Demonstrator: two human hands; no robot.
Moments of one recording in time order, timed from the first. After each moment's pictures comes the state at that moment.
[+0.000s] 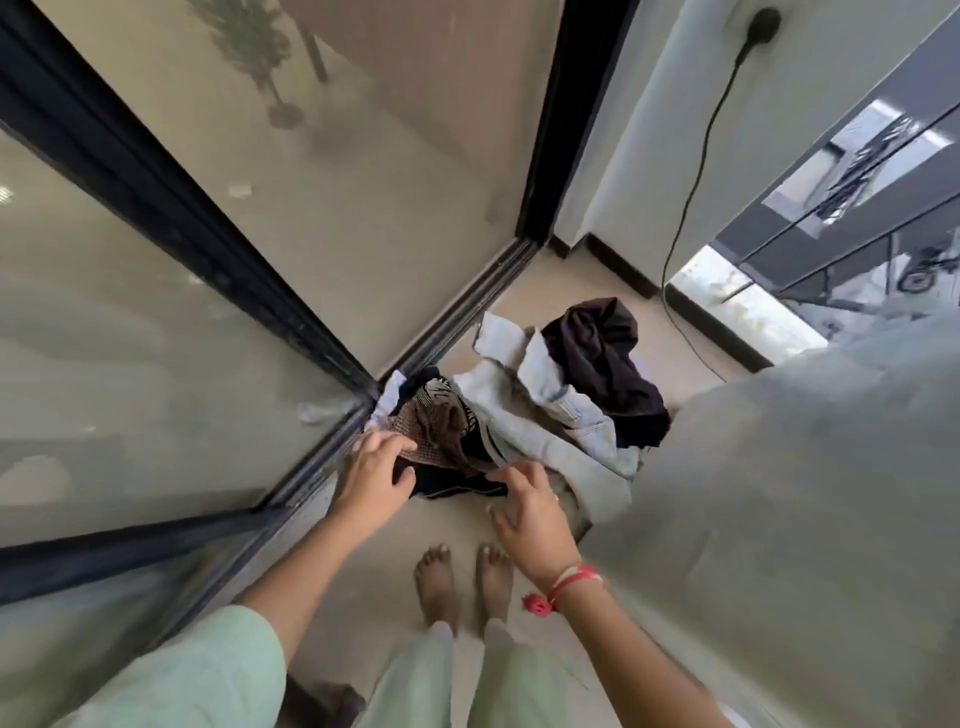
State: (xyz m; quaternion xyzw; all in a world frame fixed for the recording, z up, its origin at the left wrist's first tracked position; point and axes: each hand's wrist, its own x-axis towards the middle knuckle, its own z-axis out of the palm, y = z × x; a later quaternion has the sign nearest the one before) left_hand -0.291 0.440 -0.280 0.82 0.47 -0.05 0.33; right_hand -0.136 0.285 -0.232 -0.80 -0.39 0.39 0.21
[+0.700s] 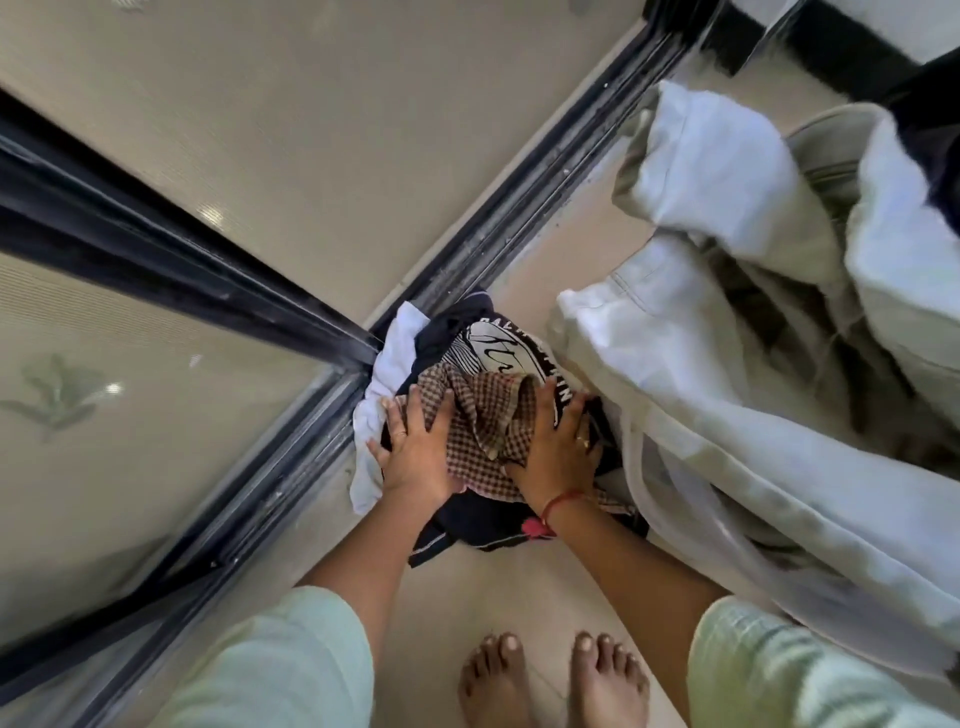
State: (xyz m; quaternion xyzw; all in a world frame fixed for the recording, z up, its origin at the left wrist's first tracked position) left_hand -0.274 0.521 -0.736 0.78 0.50 -0.28 0.24; right_hand -0.142 0.433 -0.716 -0.87 -0.36 0.34 0.00
